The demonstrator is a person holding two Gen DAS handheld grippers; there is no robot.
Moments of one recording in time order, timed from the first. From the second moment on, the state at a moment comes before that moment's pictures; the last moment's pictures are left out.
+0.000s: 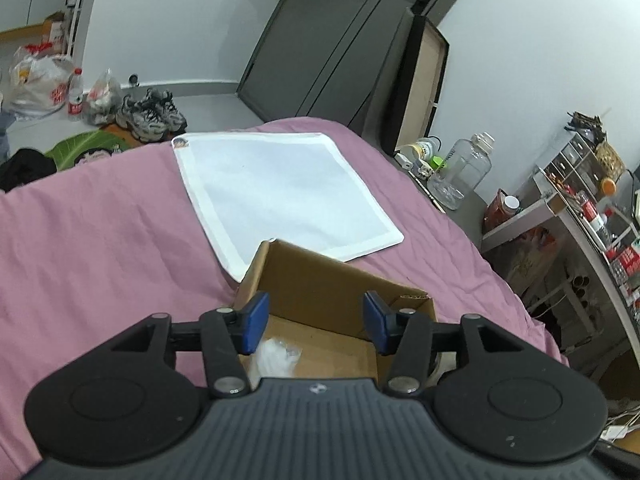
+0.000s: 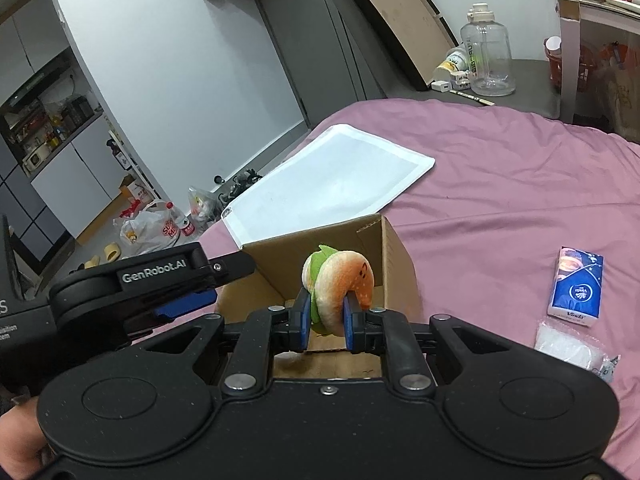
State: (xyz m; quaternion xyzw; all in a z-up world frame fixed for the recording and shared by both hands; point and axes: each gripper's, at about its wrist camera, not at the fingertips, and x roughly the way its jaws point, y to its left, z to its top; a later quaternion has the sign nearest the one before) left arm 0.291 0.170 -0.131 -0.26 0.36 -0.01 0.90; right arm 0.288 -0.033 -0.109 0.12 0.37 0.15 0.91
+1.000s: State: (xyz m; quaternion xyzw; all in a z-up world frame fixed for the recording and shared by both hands) left arm 0.245 0.102 -0.097 -0.16 0.35 -0.02 0.92; right arm 0.234 -0.138 -0.071 0.13 0.32 0.08 0.94
